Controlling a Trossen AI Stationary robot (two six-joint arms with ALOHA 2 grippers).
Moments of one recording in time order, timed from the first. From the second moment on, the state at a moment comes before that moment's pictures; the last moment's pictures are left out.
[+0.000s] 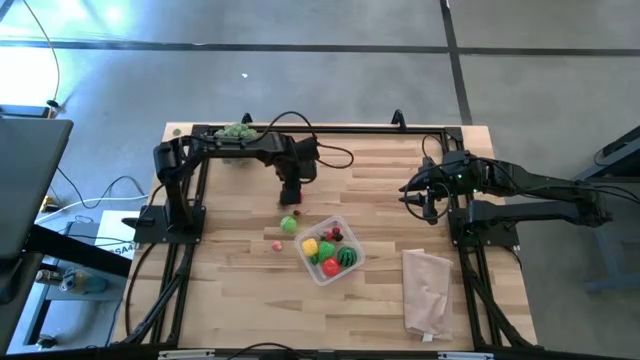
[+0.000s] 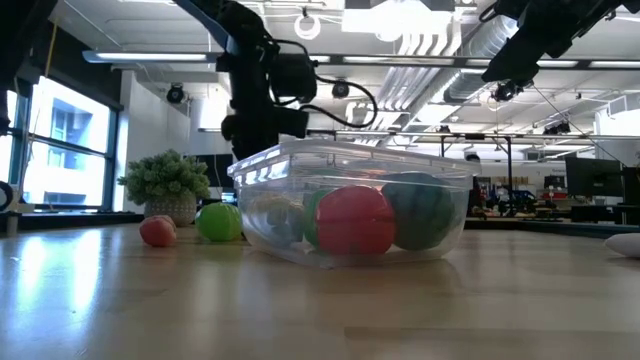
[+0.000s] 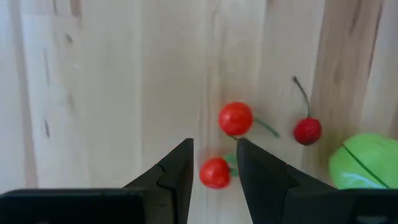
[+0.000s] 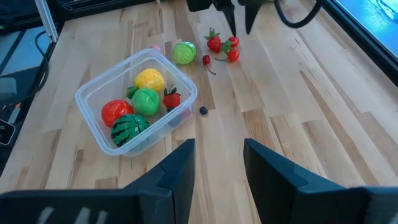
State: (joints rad) left arm 0.47 1.87 1.35 -0.87 0.06 0.32; right arm -0.20 0.68 0.72 -0.64 -0.14 0.08
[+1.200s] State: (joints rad) left arm 0.42 1.93 1.35 -0.83 0.05 0.47; right arm -0.20 0.68 0.72 -0.64 -0.14 0.08
